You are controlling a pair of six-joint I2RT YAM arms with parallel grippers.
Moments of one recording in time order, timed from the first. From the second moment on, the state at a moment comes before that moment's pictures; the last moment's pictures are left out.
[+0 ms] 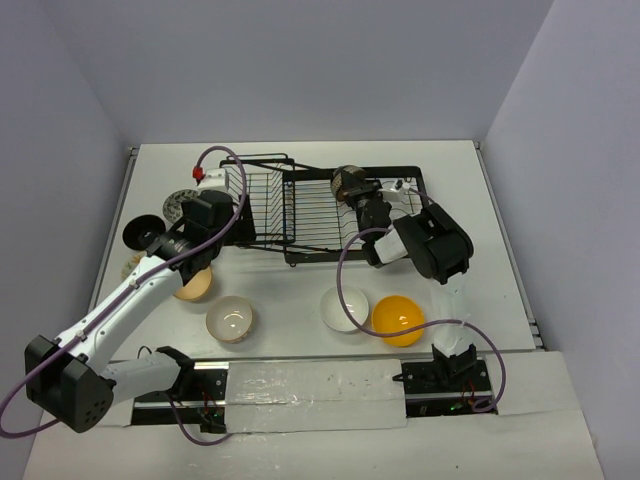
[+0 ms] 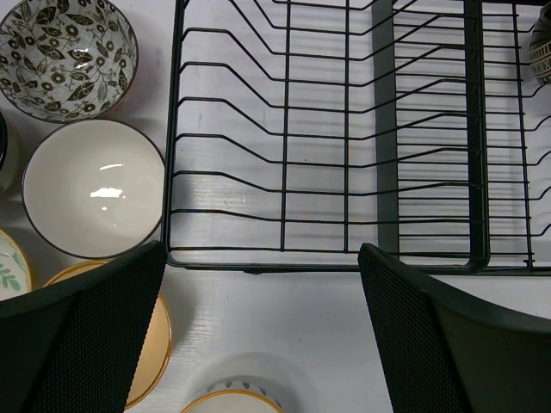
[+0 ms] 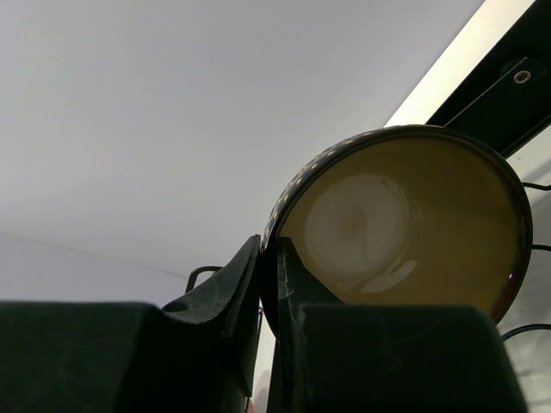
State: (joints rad) left arm -0.52 1.14 0.97 -0.48 -0.42 -0.41; right arm 0.44 2.15 0.91 1.36 0.36 1.18
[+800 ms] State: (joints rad) left arm -0.57 1.15 0.97 -0.48 -0.42 -0.41; right arm 0.51 2.19 0.87 1.41 0.46 1.16
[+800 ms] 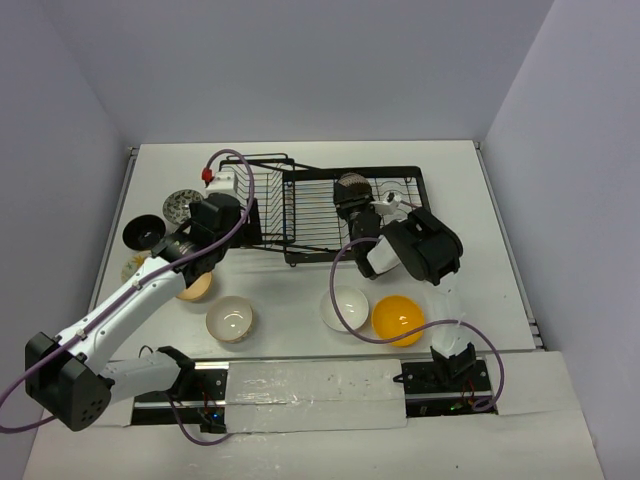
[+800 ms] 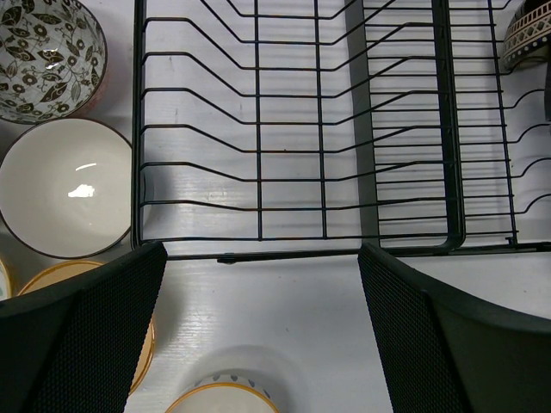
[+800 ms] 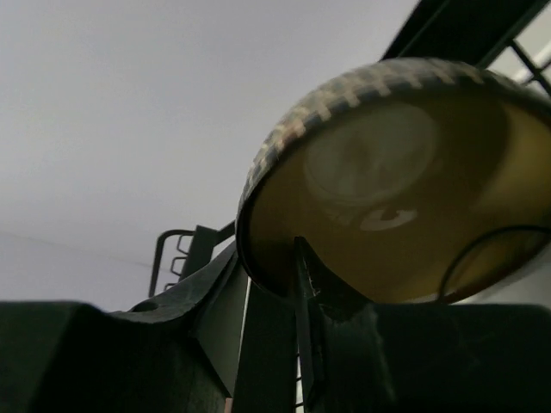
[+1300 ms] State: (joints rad) left arm -0.60 1.15 0.97 -0.48 -0.42 -0.41; right arm 0.54 2.20 0.86 1.40 0.52 1.16
